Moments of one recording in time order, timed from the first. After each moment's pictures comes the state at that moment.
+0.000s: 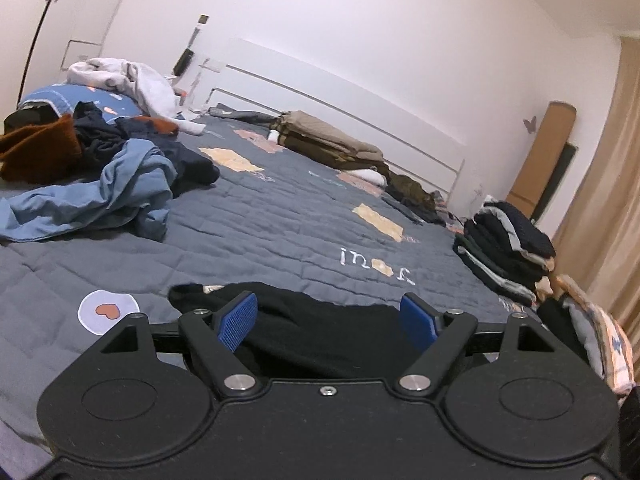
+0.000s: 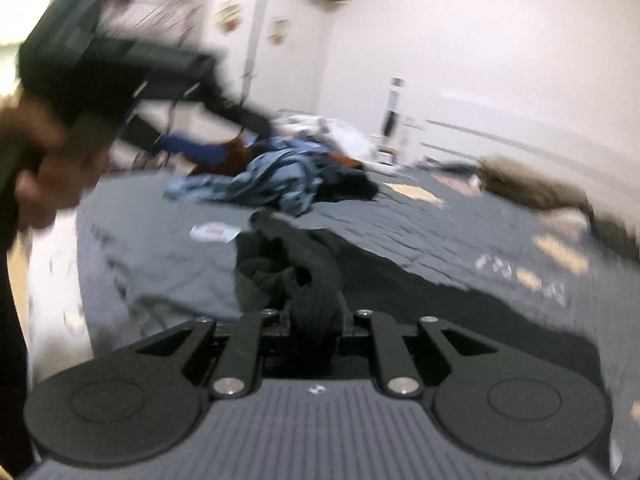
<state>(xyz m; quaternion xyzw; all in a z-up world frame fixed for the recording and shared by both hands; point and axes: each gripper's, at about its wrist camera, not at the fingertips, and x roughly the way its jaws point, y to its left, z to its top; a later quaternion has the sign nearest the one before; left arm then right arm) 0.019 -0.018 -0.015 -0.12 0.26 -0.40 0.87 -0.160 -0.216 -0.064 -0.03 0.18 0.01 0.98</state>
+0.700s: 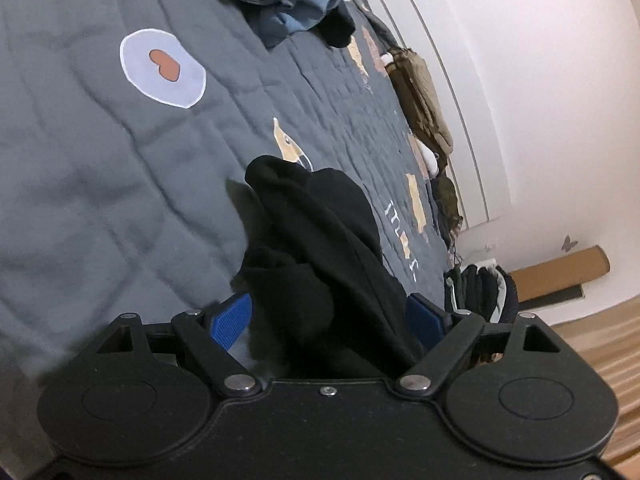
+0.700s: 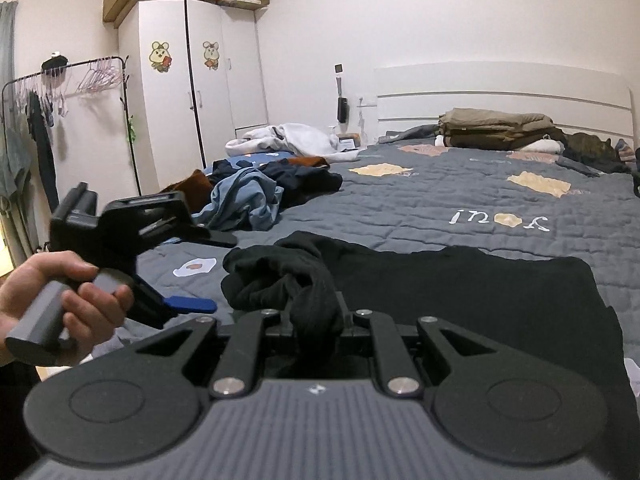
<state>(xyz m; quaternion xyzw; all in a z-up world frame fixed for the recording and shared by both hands) 0.094 -0.012 -0.129 -0.39 0.48 -0.32 0.72 -0.168 -0.240 -0.063 0.07 0.18 -0.01 0.98</state>
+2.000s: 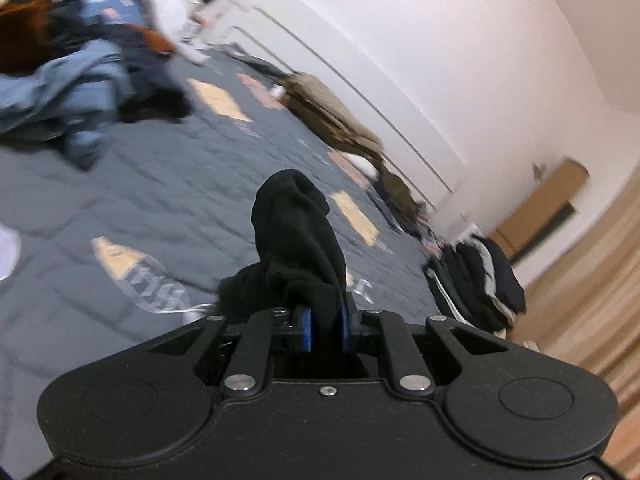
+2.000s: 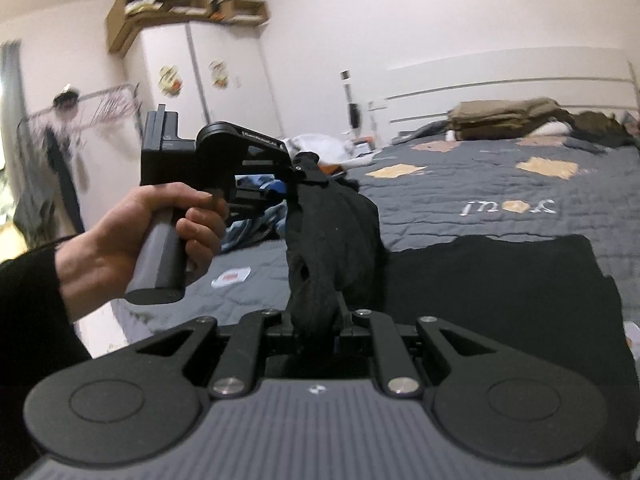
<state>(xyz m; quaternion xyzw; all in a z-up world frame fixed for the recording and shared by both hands) 0.070 -0.134 -0.014 -0.22 0.34 -0.43 0.81 -0.224 -0.253 -0.044 0.14 0.16 0.01 0.98</state>
